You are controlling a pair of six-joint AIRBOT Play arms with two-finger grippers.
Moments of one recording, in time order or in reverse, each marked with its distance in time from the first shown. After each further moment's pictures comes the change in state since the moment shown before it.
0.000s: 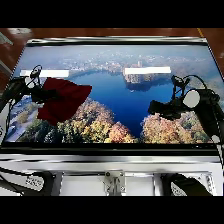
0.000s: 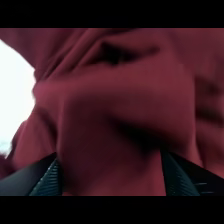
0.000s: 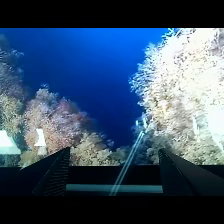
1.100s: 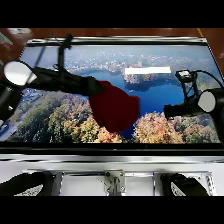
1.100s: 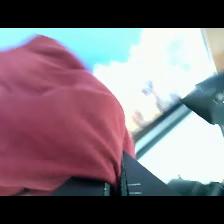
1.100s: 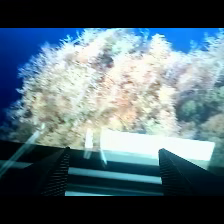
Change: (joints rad) left arm -0.570 0.415 0.090 -0.658 -0.085 0.120; right arm 0.000 0.129 0.071 -0.292 0.182 -0.341
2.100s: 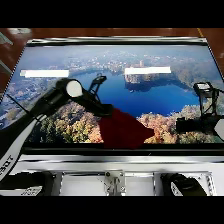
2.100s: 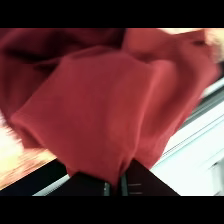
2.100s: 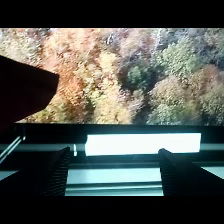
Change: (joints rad) left arm -0.097 -0.240 -0.021 0.243 -0.172 -0.134; right arm 0.000 0.255 -0.142 -0.109 0.066 0.099
